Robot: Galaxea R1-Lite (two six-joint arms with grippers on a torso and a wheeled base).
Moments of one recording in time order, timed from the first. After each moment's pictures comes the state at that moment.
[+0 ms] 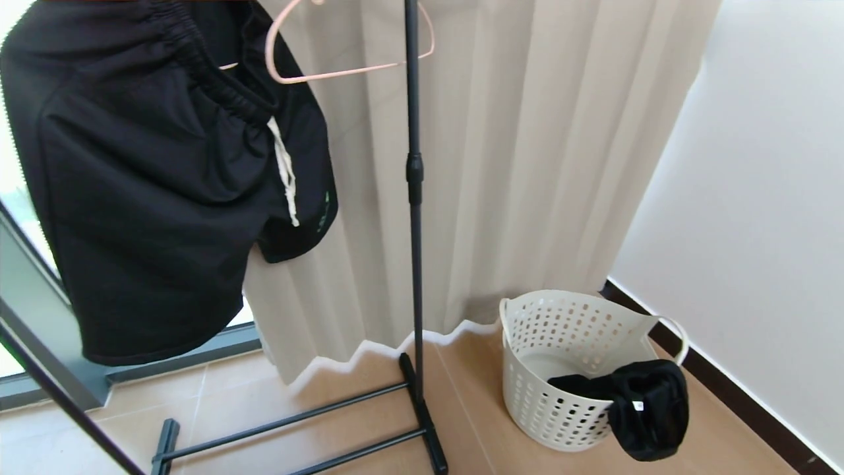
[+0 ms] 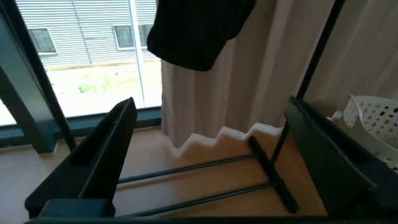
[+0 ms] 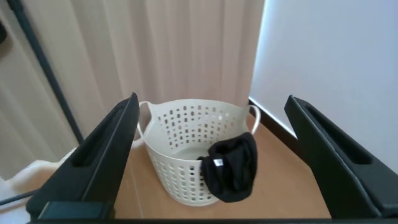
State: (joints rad) left arm 0.00 0.00 0.00 -0.06 0.08 -0.01; right arm 0.01 0.01 0.00 -0.12 -0.13 0.06
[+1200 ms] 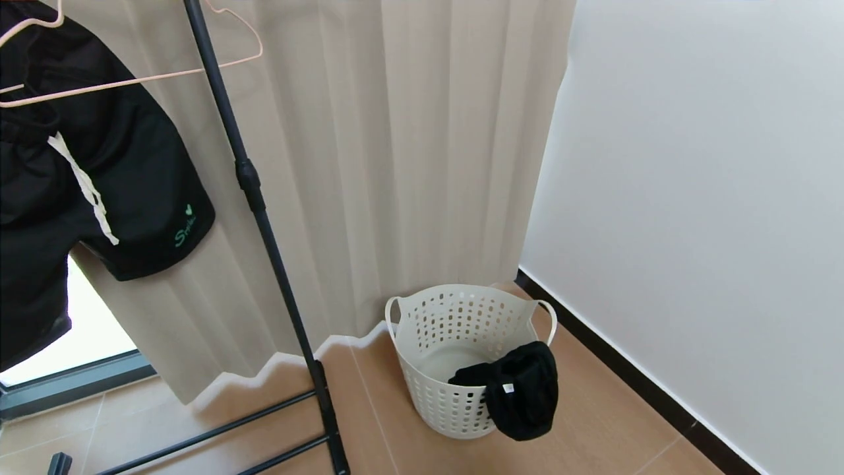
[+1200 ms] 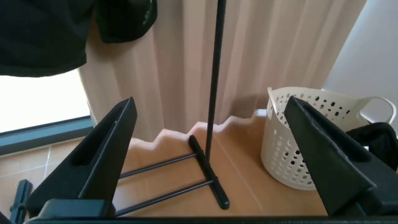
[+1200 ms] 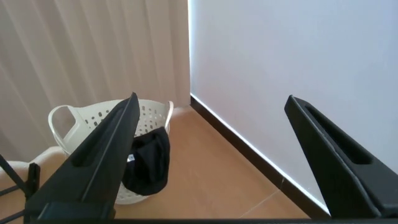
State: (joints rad) left arm 0.00 0.00 0.00 -0.06 0.08 -0.01; right arm 0.01 0.01 0.00 -0.12 -0.13 0.05
